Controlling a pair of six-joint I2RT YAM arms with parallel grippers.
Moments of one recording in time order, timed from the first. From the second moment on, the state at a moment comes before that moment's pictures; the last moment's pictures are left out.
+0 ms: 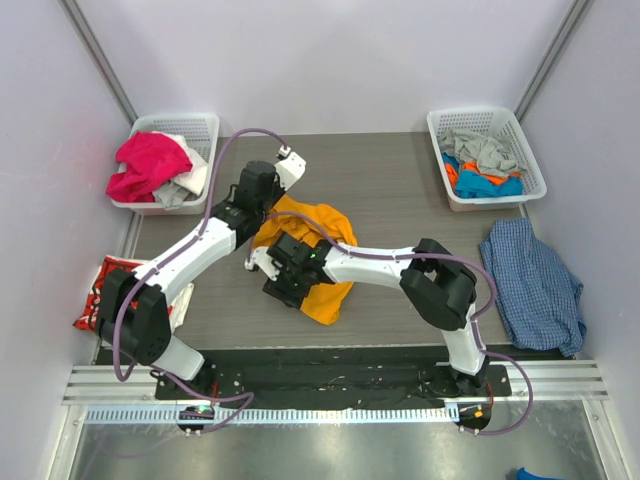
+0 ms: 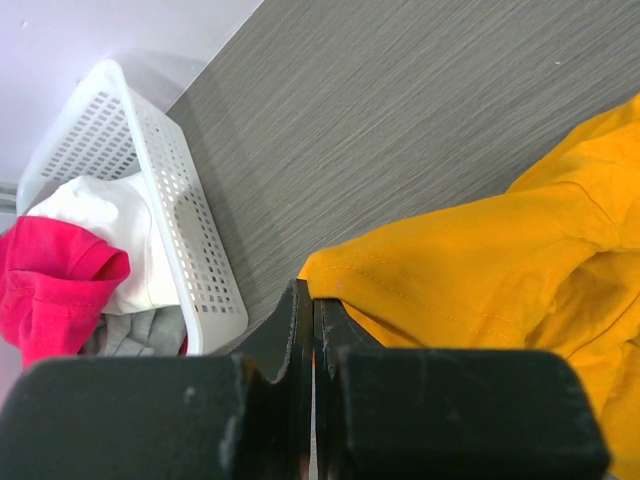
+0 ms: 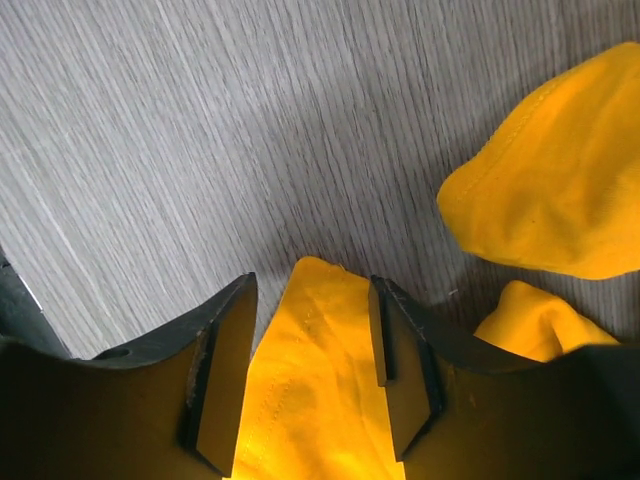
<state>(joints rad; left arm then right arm) -0.50 1.51 1.16 -0.15 -0.36 0.48 1.05 2.00 1.42 -0.45 -0.12 -0.18</state>
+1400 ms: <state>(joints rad) -0.41 1.36 1.23 -0.28 -0.30 0.39 0.52 1.46 1.54 -0.55 0.37 -0.31</state>
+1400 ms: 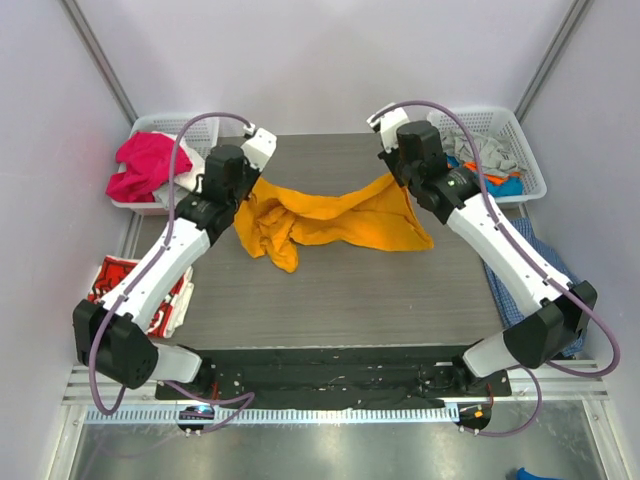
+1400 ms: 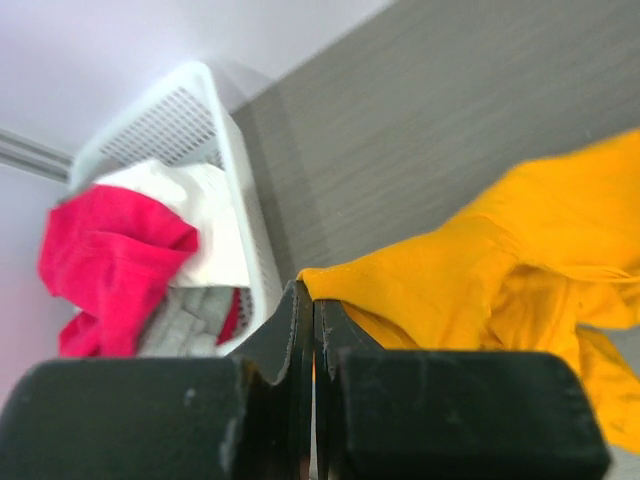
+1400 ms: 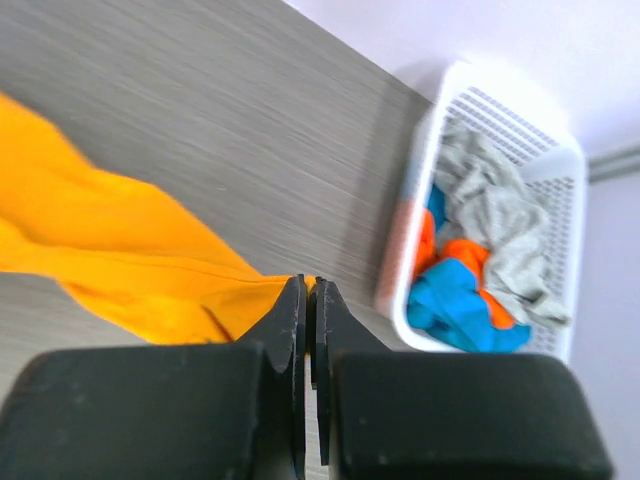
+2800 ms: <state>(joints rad) -0.37 1.04 1.84 -0.55 -0.25 0.32 0.28 1.10 1.97 -0.69 0.24 -0.34</state>
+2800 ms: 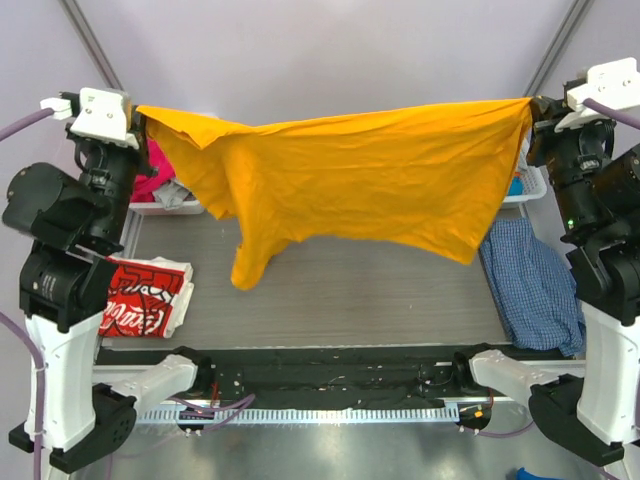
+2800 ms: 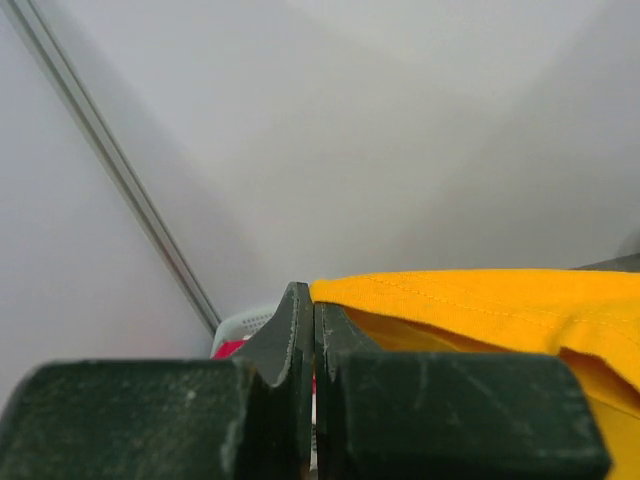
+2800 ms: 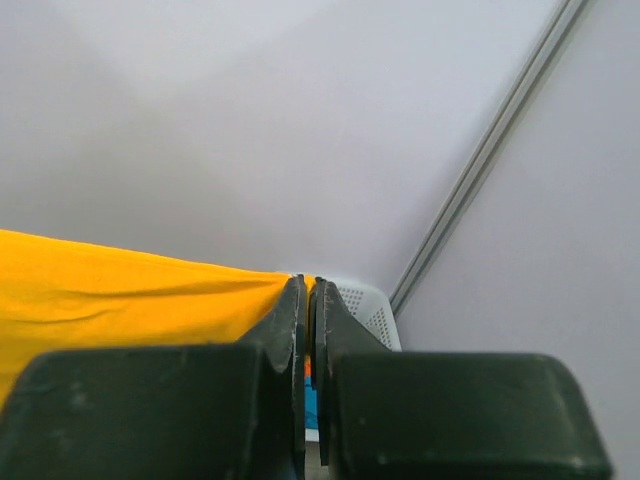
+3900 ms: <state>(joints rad) -0.27 1.47 2.14 -0.29 -0.42 0.42 0.18 1.50 2.22 -0.48 0.34 -0.39</state>
